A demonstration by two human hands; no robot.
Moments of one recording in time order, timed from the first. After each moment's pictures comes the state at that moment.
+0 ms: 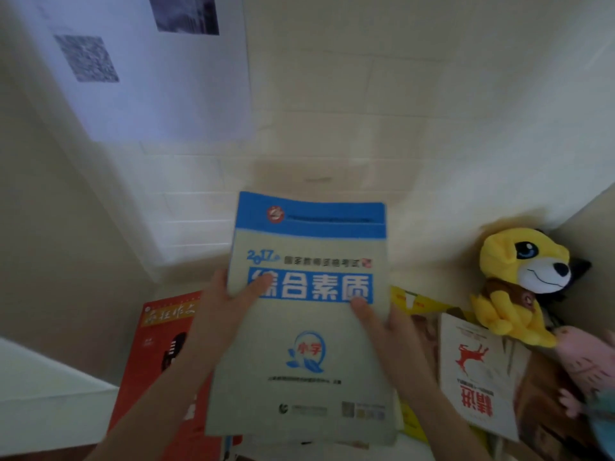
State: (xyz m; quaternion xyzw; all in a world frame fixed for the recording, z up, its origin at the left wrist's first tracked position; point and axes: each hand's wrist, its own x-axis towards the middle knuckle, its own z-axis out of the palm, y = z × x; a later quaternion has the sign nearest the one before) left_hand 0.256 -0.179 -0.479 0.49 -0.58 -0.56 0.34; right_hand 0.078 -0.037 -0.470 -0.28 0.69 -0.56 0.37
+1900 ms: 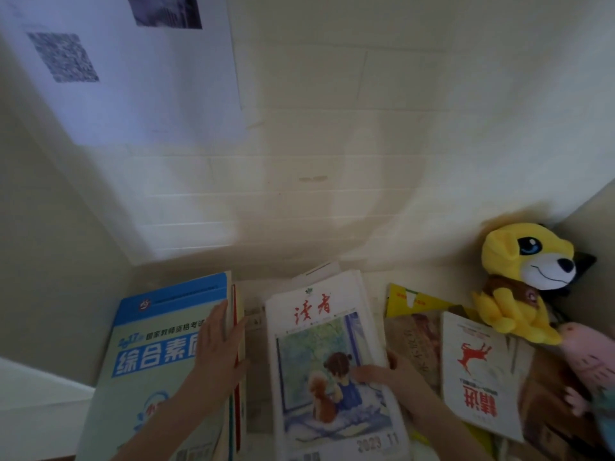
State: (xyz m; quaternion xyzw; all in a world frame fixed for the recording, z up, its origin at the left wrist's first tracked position) left_hand 0.287 -0.177 -0.594 0.42 -0.89 -0.18 0.05; right_hand 0.031 -0.009 -0.573 -0.11 0.72 -0.40 0.56
